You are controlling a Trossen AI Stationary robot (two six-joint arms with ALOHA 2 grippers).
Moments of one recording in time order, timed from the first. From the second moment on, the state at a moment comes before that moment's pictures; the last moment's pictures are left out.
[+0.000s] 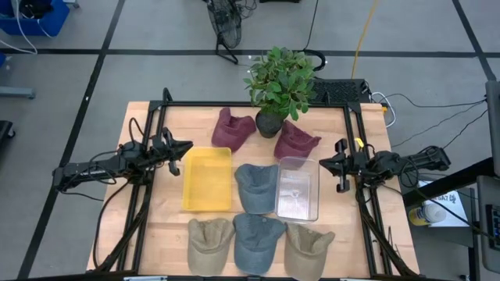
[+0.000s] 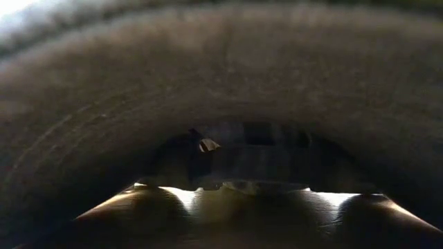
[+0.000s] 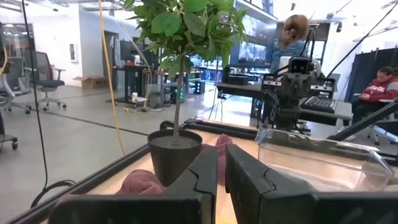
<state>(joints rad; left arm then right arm) 0.18 0.09 0.01 0.21 -0.14 -0.06 0.22 0.07 0.01 0.32 0.31 -0.04</state>
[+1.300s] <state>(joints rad) 0.18 0.08 0.01 0.24 -0.16 -0.02 0.11 1.77 1.61 -0.61 0.04 -0.01</state>
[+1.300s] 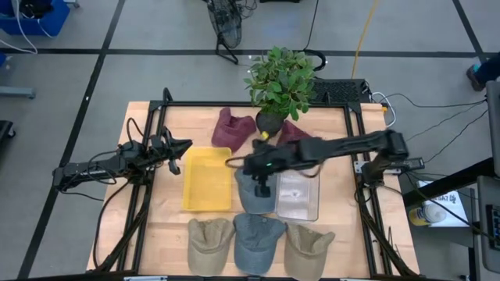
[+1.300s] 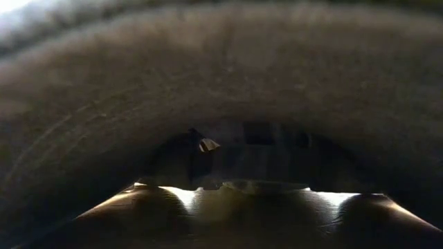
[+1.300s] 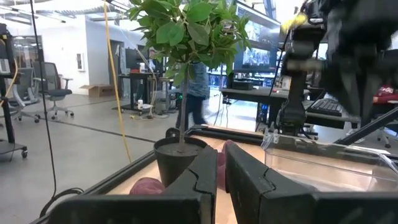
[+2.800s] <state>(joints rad) 0.18 0.08 0.01 0.24 -0.16 -0.02 0.05 1.98 1.42 -0.66 0.00 -0.02</state>
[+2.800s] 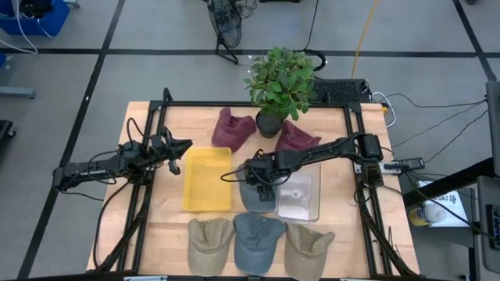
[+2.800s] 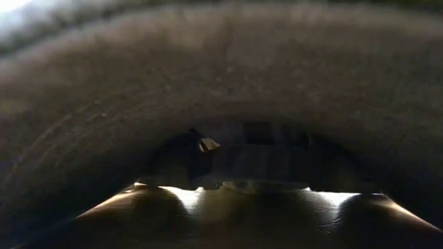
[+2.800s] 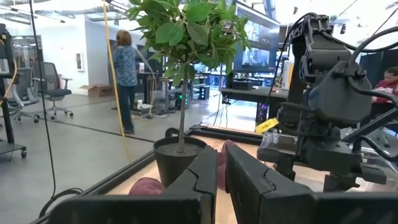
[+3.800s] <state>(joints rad) 0.18 0.09 0.01 0.24 -0.16 0.00 0.04 1.92 1.41 -0.71 -0.13 0.01</state>
